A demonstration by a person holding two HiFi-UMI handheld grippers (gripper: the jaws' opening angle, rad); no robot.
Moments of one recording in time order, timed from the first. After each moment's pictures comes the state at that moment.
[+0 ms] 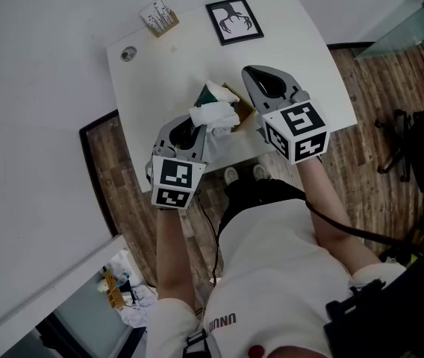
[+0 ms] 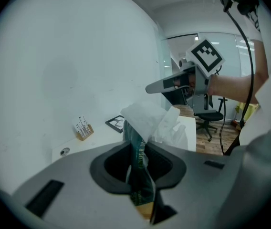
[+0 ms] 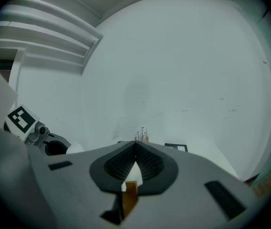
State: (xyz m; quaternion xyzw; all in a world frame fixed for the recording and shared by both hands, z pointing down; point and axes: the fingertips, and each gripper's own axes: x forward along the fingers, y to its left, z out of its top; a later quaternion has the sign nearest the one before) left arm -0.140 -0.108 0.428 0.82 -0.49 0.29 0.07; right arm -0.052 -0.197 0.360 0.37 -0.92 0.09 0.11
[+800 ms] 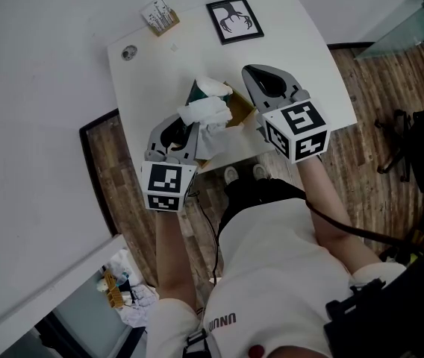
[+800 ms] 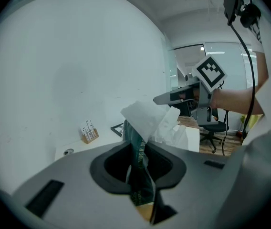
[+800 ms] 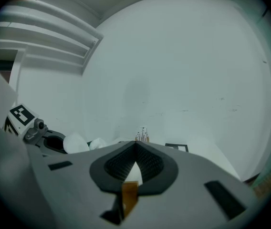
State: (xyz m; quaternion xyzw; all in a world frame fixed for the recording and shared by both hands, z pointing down) left arm -0.155 -0.108 0.407 0.82 -0.53 0.23 0.07; right arm -0.053 -0.197 0.361 0.37 -0.92 0.09 0.11
